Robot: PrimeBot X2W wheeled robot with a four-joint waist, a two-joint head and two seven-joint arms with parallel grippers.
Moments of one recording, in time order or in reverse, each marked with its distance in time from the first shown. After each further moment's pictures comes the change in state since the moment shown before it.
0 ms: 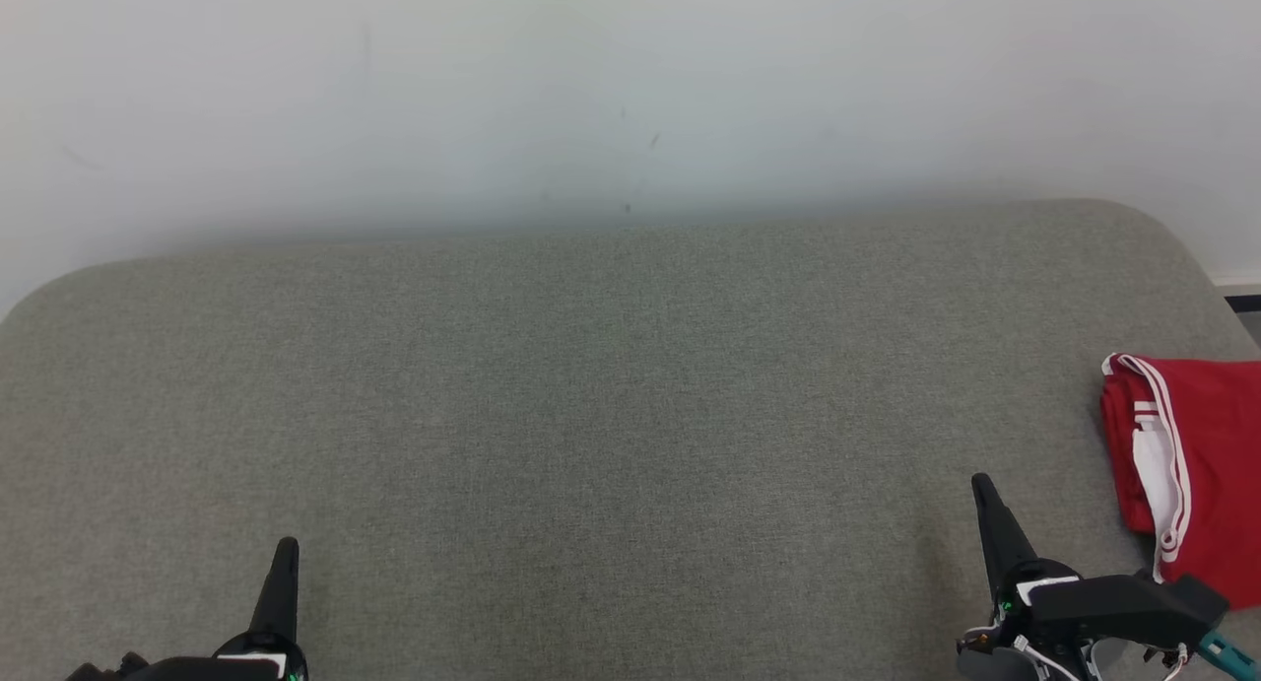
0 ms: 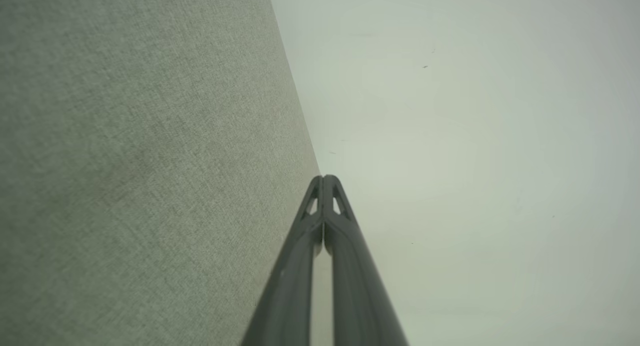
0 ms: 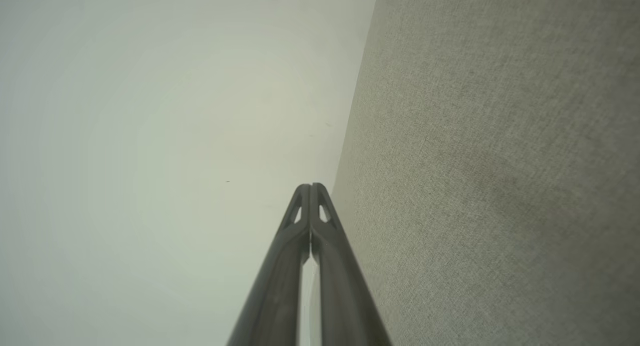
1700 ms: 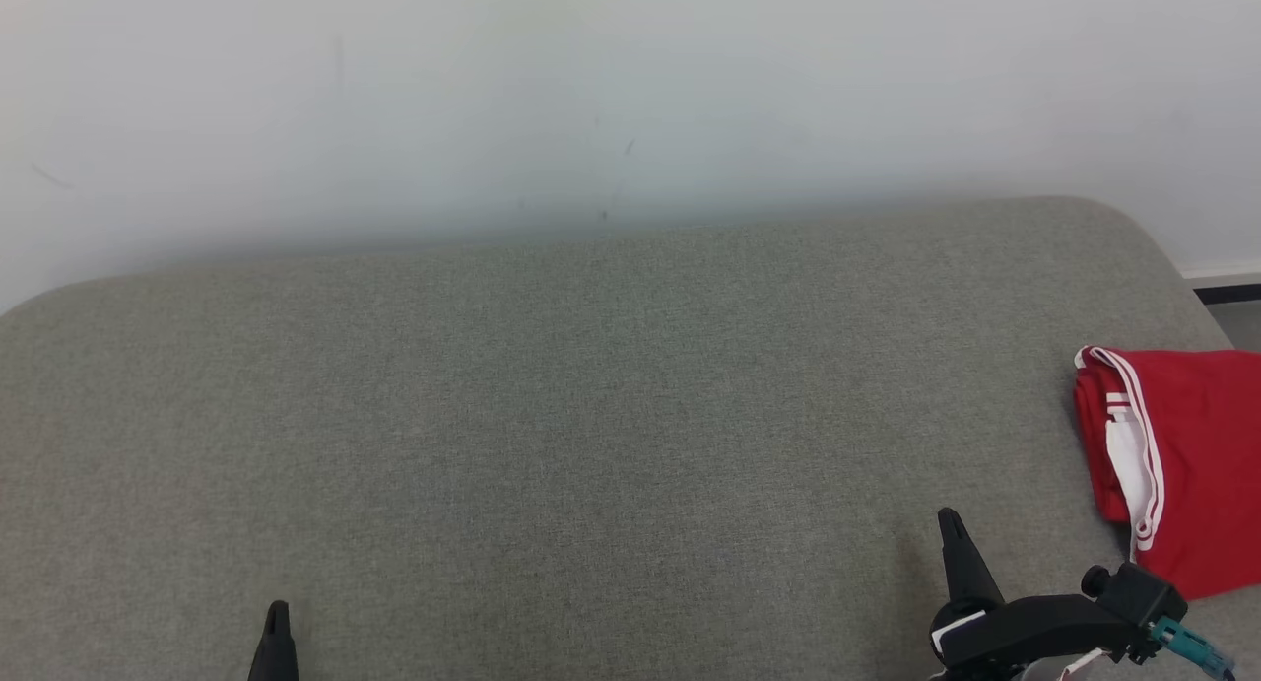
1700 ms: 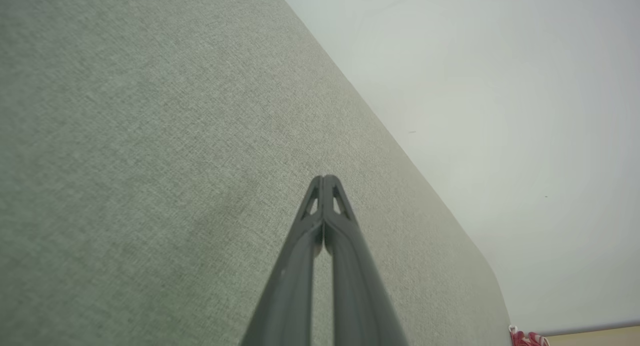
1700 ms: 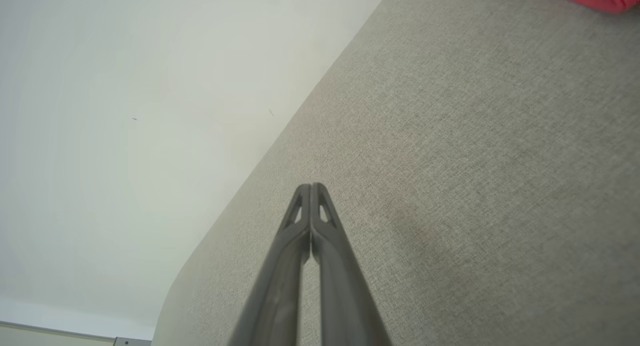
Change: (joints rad) left arm 0.072 -0.004 -0.008 0.052 0.518 0.025 -0.131; right arm -0.004 0.000 0.073 0.119 -0.530 0.000 -0.129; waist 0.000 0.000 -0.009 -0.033
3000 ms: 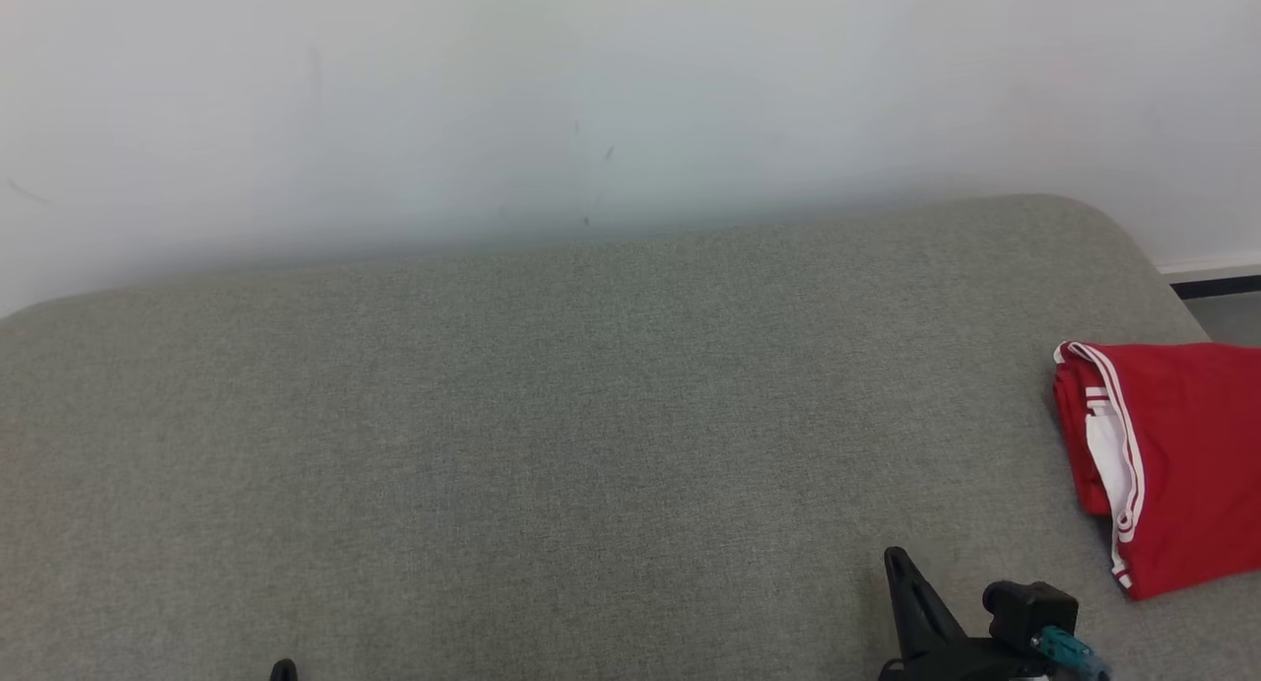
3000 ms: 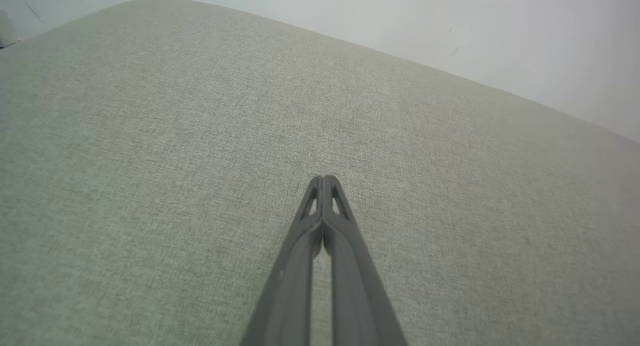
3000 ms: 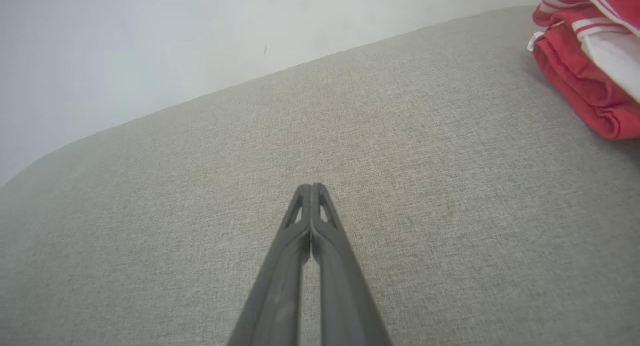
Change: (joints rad) left arm 0.066 -0.002 -0.001 0.067 0.583 0.019 -0.138; right arm -0.005 0.000 0.078 0.143 -0.604 0.000 -0.139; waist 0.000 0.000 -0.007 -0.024
